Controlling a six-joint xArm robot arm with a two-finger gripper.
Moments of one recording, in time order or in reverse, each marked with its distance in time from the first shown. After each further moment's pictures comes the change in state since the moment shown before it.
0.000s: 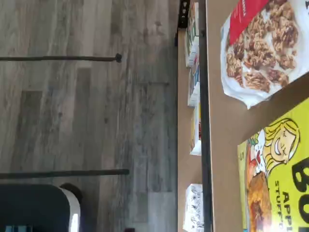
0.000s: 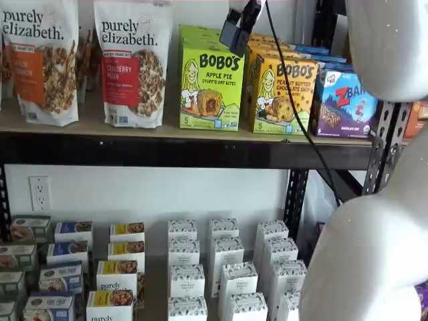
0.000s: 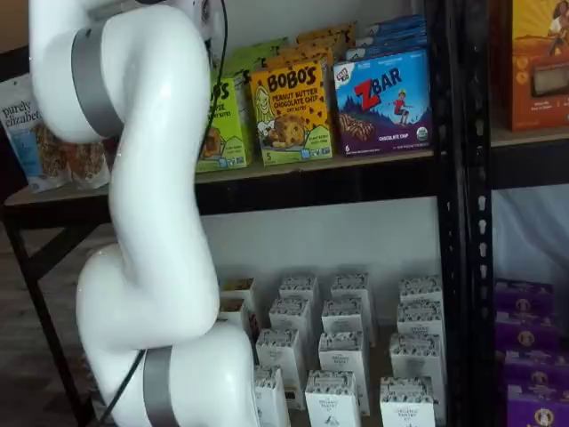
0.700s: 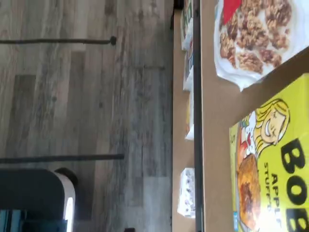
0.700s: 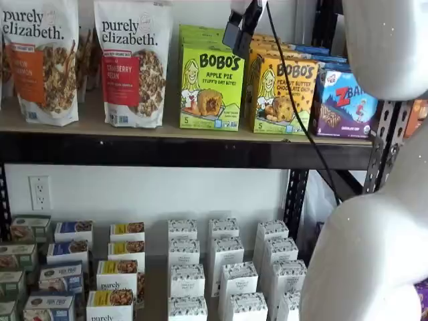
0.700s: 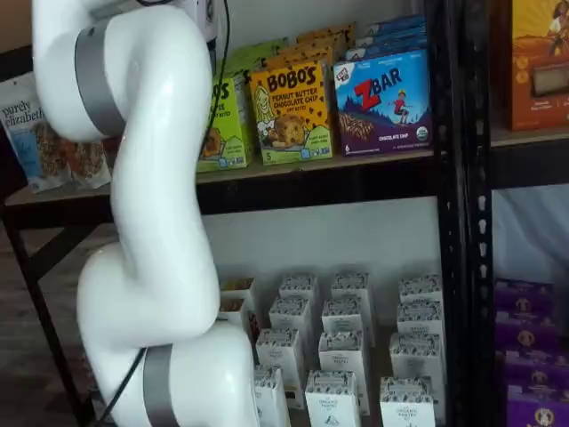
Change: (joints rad) arm 0.006 0.020 -0.023 -0.048 0.000 -0.005
